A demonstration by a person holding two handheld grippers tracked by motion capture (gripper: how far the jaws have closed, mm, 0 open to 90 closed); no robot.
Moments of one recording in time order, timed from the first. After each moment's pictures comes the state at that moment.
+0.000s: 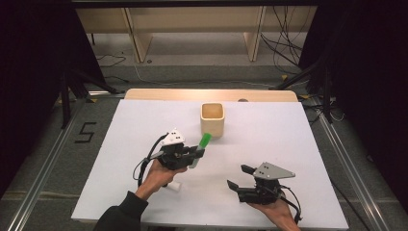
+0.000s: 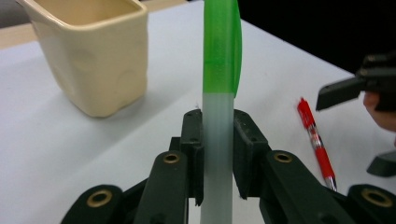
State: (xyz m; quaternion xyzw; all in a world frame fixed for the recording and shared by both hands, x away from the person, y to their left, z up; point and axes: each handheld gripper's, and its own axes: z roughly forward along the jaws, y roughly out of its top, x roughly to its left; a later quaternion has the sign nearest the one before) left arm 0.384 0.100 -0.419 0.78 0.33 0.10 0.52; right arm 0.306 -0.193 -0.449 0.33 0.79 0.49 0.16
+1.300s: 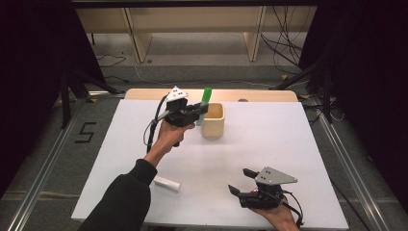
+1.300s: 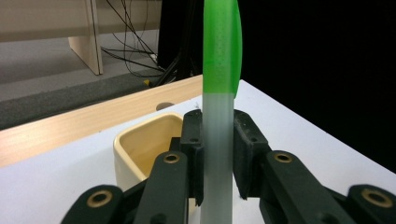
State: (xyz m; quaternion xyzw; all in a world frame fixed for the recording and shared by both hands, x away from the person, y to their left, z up) left arm 0.470 0.080 -0.356 0.72 0.37 0.16 0.56; right arm 0.296 -0.196 -0.452 0.33 0.79 0.49 0.16
